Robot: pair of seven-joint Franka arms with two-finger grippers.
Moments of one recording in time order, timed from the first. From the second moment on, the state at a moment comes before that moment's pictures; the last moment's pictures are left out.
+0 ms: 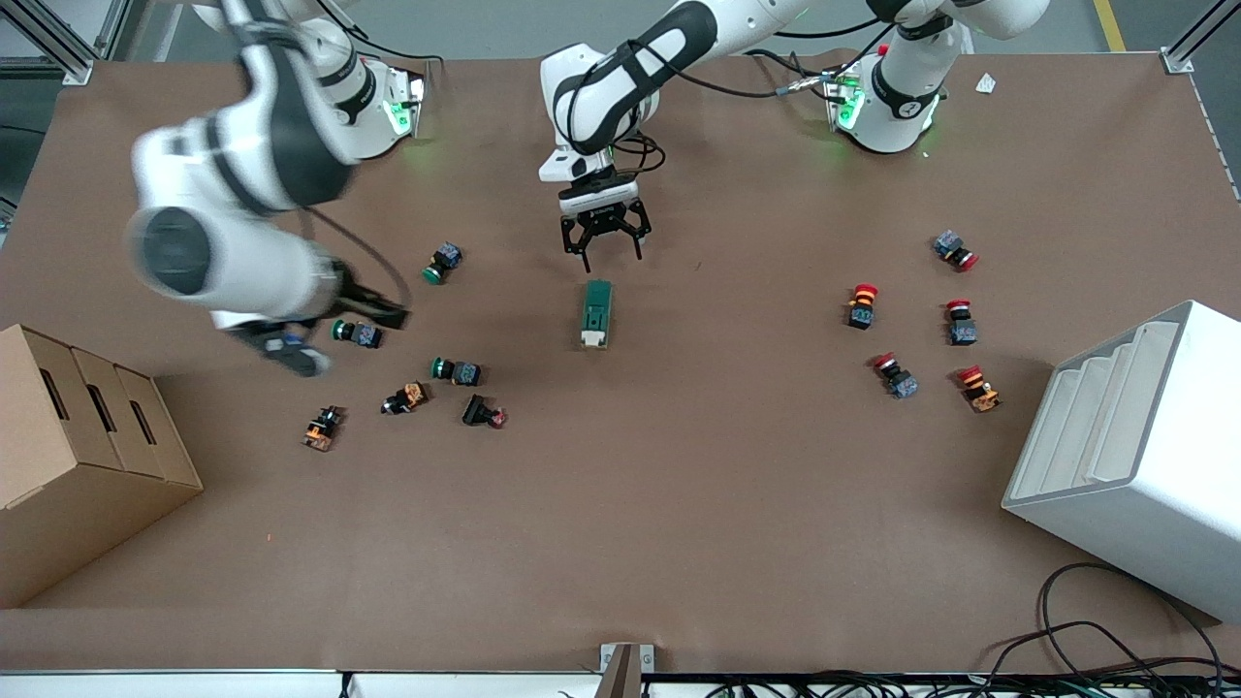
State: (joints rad) left arm -0.77 0.71 -0.55 -1.83 1.31 2.00 -2.31; right arm 0.41 0.24 -0.04 -1.73 0.14 1.69 0.92
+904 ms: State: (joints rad) left arm -0.81 0.82 -0.54 -1.84 1.54 2.01 -2.50; right arm 0.73 0.71 -0.05 -1.47 0.21 1.92 1.84
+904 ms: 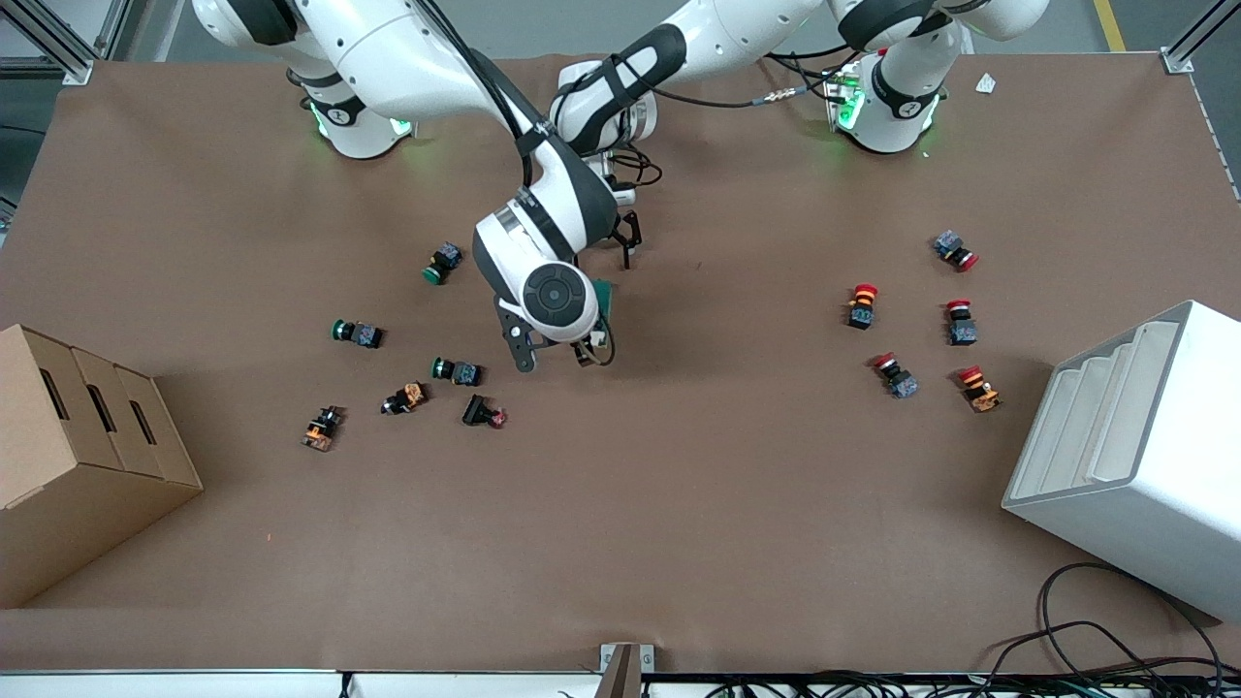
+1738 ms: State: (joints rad) left arm -0.91 0.84 -0.44 -1.83 1.68 1.92 -2.49; right arm 0.75 0.78 -0.05 -1.46 0.24 1.99 1.90
